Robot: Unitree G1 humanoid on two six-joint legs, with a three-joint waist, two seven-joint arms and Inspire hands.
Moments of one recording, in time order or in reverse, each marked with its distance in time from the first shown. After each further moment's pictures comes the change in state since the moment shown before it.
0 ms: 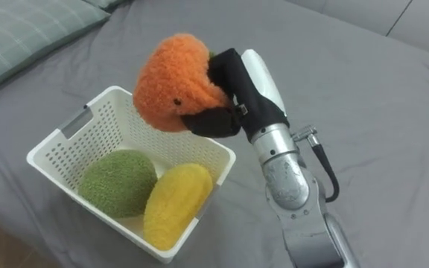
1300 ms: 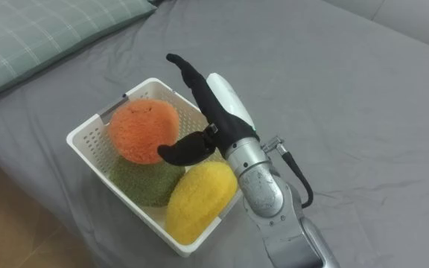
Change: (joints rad) left arm -0.017 -0.003 -0.028 -0.020 0.000 0.000 0.004; right arm -0.012 -0.009 0.094 0.076 0.004 0.001 0.012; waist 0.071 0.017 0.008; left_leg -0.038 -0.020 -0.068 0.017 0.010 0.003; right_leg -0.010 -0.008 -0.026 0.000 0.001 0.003
